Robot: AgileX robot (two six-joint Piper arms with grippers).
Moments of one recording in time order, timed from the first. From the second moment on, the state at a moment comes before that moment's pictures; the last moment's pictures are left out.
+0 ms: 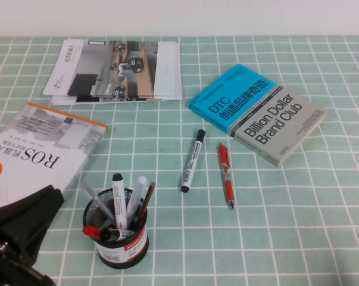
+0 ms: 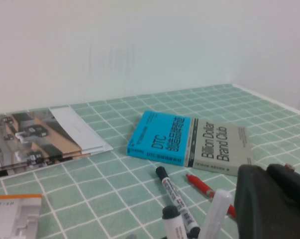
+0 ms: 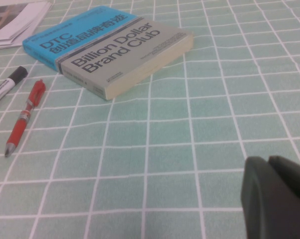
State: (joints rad) right arm 0.05 -0.01 0.03 0.14 0.34 -0.01; left arm -0.60 0.52 -0.20 0.20 -0.22 -0.25
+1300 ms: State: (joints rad) right arm 0.05 -0.01 0.03 0.14 0.34 -0.01; left arm -0.06 -0.01 0.01 -0.08 0.19 -0.01
